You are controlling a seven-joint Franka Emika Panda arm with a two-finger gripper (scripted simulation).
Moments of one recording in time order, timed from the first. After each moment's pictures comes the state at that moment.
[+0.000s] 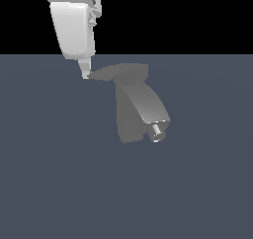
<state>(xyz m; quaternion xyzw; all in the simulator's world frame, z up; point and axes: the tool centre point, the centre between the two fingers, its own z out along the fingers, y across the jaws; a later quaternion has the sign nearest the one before) -0.094 0.093 0.248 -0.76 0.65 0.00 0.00</state>
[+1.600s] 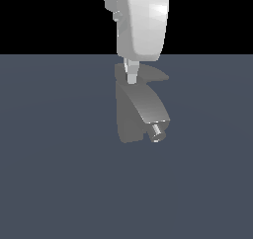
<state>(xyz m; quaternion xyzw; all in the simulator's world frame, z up) -0.138 -0.009 0.248 -0.76 0.65 0.00 0.00</state>
